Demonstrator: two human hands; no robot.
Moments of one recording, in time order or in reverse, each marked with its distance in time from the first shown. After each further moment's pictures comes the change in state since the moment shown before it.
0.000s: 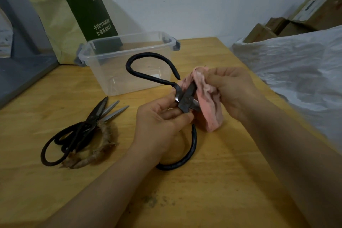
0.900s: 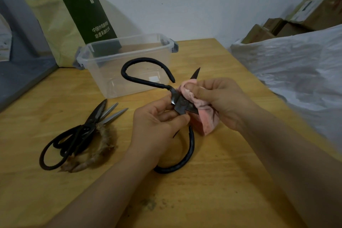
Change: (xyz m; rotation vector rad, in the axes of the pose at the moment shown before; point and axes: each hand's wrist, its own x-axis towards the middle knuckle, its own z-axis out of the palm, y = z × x) left_hand 0.001 0.000 -0.001 -0.003 0.009 0.009; right_hand -0.008 0.007 0.006 0.073 -0.172 0.080
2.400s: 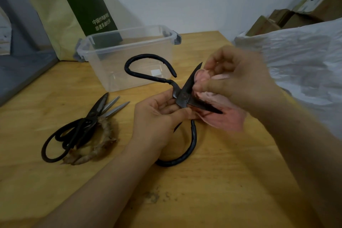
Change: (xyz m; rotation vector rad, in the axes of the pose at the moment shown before) left_hand 0.000 0.001 -0.001 -0.035 0.012 -0.029; right_hand -0.012 -0.015 -0.012 -0.660 0.158 -0.423
